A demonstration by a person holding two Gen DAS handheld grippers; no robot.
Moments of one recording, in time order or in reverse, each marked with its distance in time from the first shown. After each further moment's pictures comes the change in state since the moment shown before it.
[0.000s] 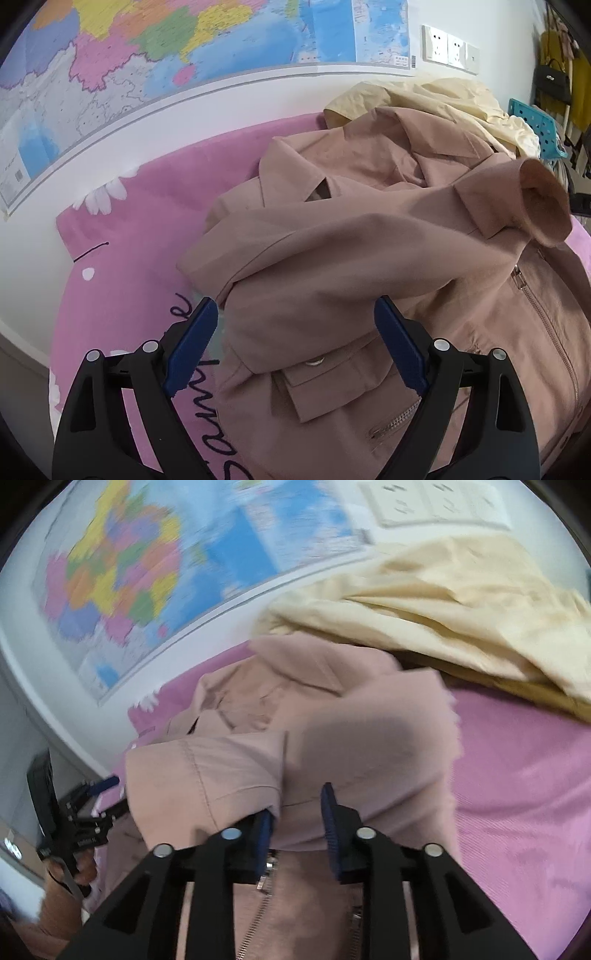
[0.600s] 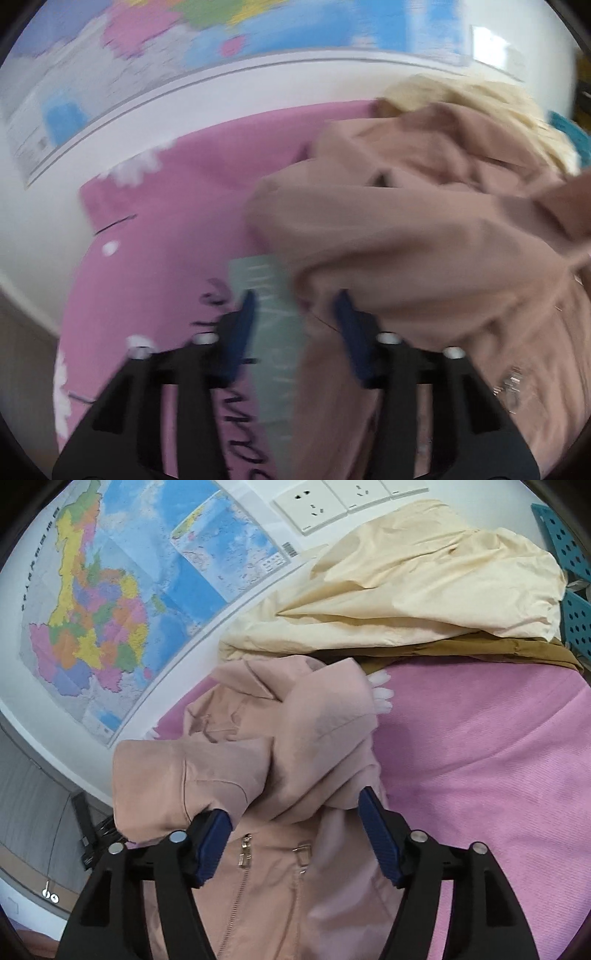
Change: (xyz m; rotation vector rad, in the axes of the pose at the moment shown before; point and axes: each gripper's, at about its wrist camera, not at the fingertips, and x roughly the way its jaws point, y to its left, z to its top) left arm 0.024 0.038 -0.003 -0.136 0.078 0.165; right arm -0.045 -0.047 -0.011 0.173 -0.012 0.054
